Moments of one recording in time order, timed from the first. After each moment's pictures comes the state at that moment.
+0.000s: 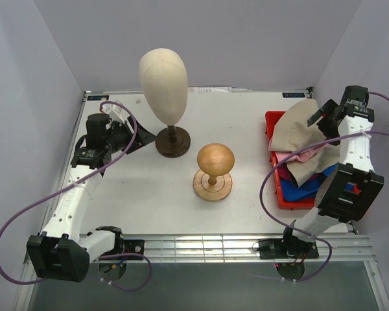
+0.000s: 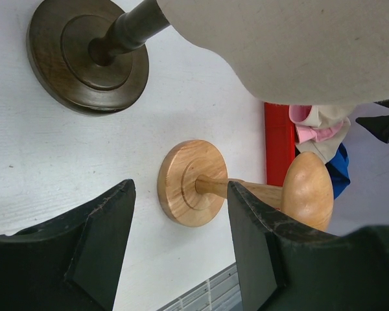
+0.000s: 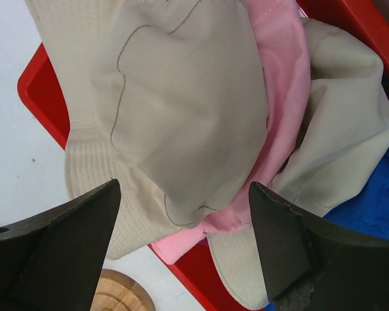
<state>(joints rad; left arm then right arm) -0.11 1.10 1.02 -0.44 0.45 -0.60 -0.35 1.61 1.51 -0.85 -0.04 0.45</state>
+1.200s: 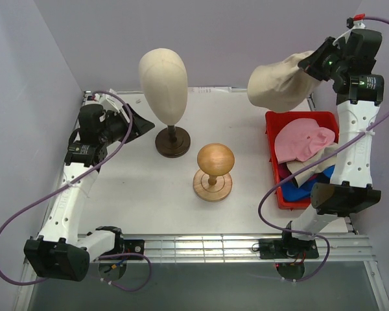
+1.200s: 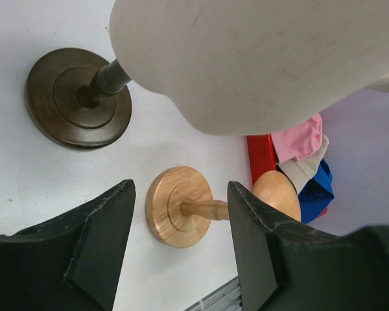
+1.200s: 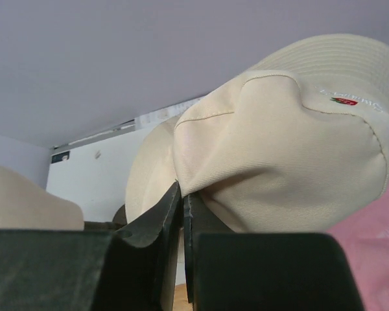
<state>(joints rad) -0.11 1.10 1.13 -0.44 0.43 -0.60 -0.10 1.64 2.17 -0.87 -0.26 0.42</state>
